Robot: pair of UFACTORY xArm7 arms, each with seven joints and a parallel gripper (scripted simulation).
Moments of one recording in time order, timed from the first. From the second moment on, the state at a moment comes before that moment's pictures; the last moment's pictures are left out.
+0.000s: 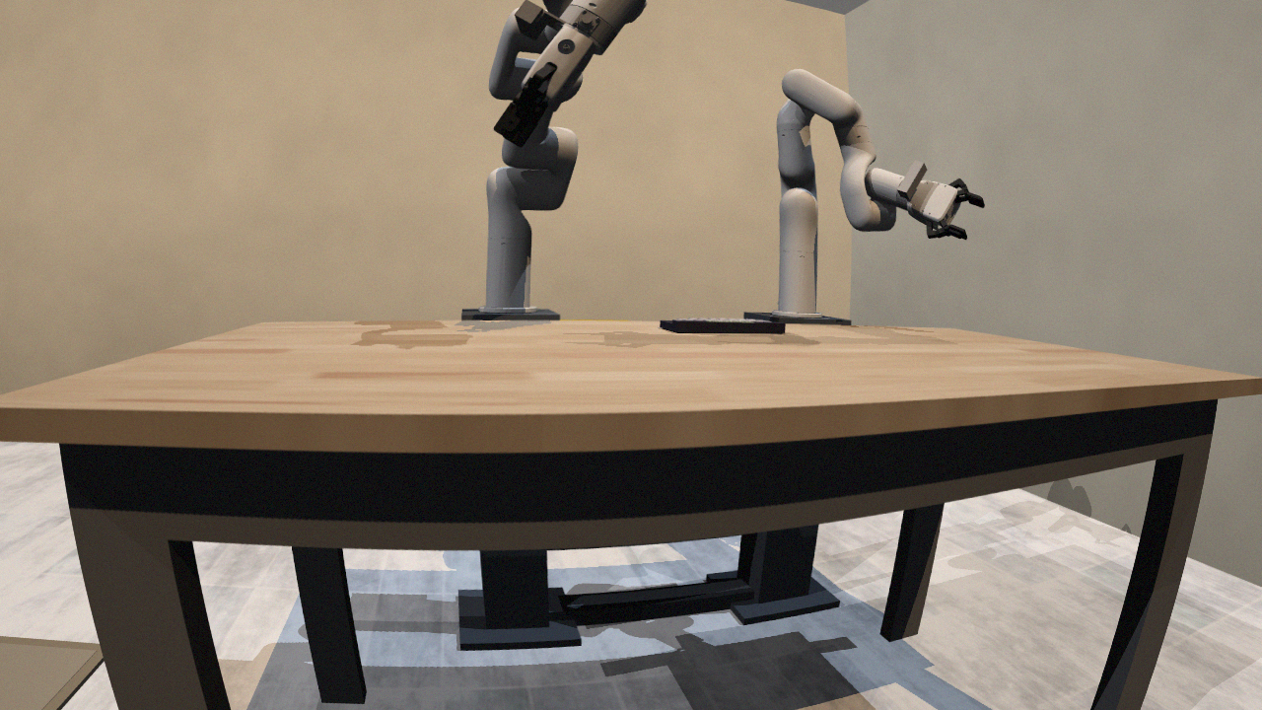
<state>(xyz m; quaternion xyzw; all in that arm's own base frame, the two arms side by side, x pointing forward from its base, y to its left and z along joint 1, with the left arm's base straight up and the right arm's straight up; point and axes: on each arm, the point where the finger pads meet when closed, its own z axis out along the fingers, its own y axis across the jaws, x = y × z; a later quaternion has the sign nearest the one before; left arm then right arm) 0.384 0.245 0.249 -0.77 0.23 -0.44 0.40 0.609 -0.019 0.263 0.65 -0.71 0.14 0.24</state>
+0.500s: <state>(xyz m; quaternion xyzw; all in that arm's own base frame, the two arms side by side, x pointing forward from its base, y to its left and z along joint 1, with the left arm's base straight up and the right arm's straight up) 0.353 0.329 0.226 -0.85 0.12 -0.36 0.37 0.609 -0.019 0.263 0.65 -0.71 0.14 0.24</state>
